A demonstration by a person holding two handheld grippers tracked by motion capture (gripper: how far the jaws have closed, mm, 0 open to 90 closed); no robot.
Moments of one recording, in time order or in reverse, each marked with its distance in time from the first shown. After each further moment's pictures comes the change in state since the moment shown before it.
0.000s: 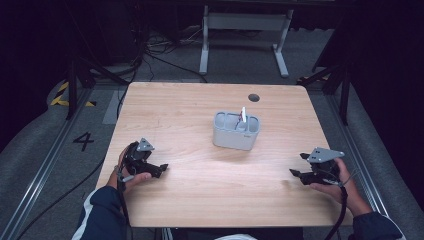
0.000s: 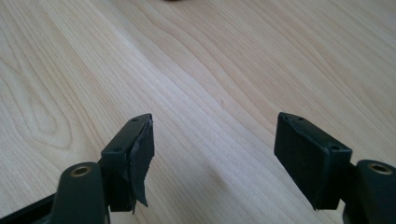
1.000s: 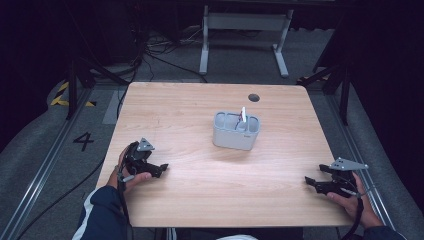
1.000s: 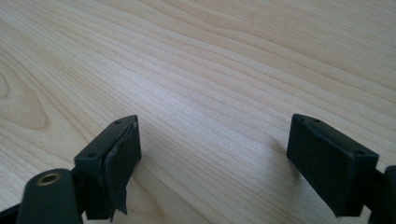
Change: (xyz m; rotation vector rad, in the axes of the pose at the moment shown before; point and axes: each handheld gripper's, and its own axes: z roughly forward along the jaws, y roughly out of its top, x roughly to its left) left arm 0.000 0.001 0.001 -0.002 0.005 -0.003; right arm -0.017 -0.072 -0.010 -0.032 -0.036 0.320
